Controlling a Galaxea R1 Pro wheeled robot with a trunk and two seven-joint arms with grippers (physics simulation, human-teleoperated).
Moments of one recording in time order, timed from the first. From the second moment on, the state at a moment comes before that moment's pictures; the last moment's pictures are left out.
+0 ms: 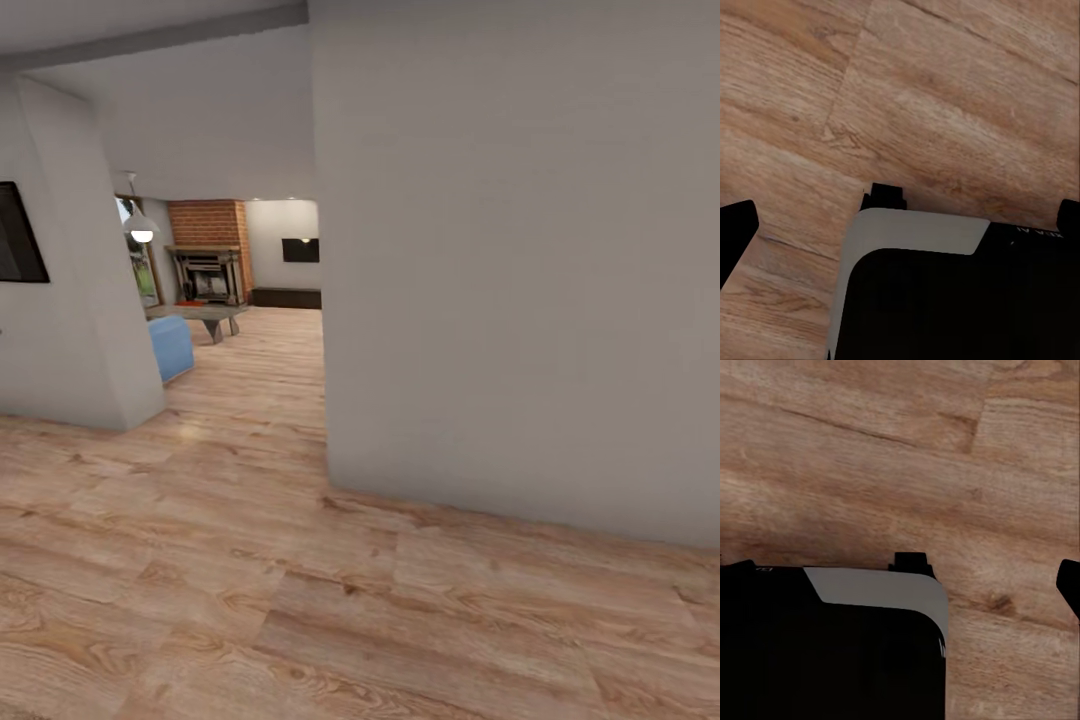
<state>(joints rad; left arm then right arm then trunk) -0.25 0.06 -0.01 0.00 0.21 0.02 -0.06 -0.21 0.00 0.58 0.03 -0.56 -0.12 0.02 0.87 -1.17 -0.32</state>
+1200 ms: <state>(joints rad) -0.25 0.06 -0.01 0.00 0.21 0.02 -0.06 -0.21 0.00 0.58 0.03 -0.56 -0.12 0.01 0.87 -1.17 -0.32</state>
